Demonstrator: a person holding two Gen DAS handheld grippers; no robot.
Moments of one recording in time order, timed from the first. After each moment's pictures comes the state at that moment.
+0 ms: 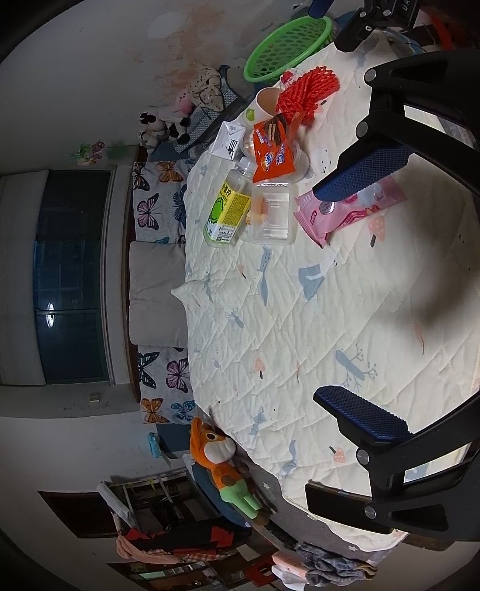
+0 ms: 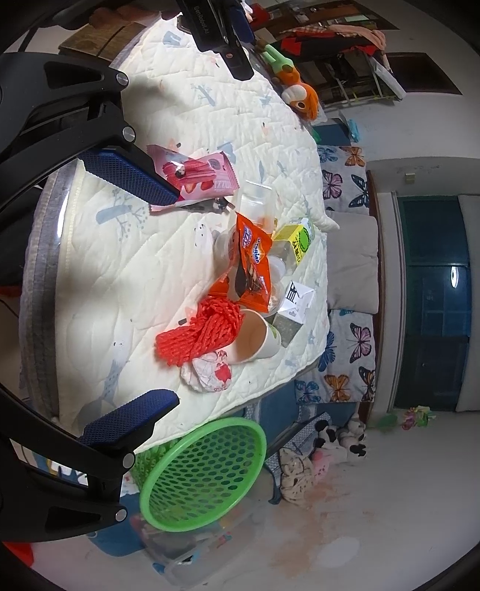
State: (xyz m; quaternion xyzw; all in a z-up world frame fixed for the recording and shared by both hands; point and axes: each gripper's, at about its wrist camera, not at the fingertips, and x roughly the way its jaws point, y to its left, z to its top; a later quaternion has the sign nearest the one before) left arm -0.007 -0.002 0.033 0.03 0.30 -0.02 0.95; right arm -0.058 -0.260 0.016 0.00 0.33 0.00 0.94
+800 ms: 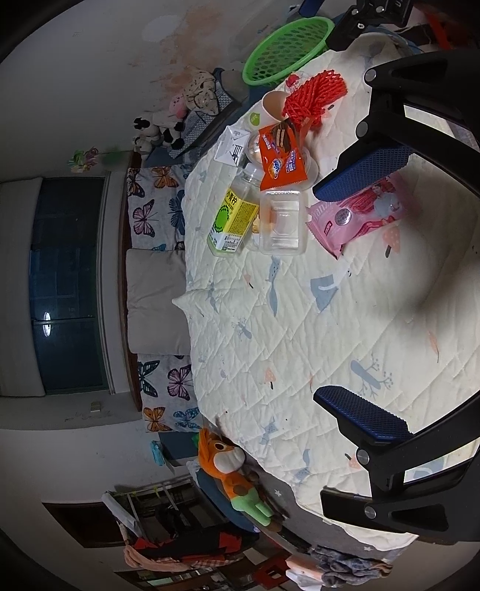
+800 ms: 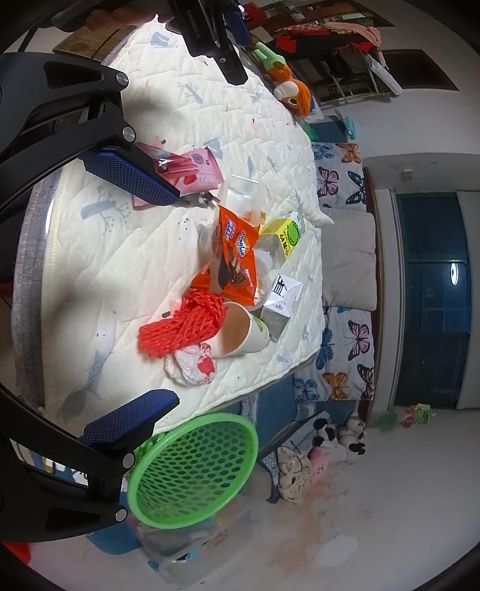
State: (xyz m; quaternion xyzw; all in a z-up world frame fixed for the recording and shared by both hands) left arm 0.013 -0.018 0.046 0.04 0.31 -0.03 0.95; right arm -0.041 -0.270 0.030 0.00 0.33 -0.01 0.94
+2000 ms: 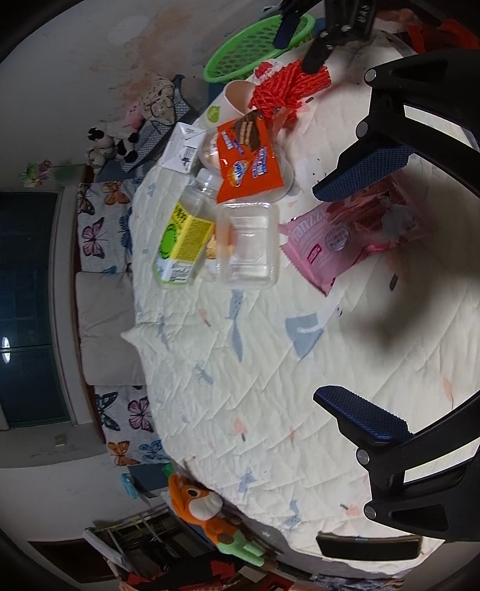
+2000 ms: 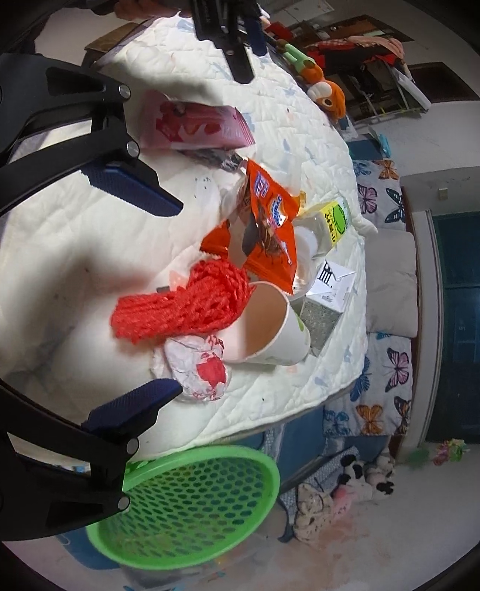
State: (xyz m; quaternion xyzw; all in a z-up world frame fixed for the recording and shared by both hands) left arm 0.068 -0.056 -0.006 0.05 0.40 -0.07 0.91; right arm 0.033 -0.322 -0.030 0.00 0.40 0.07 0.92
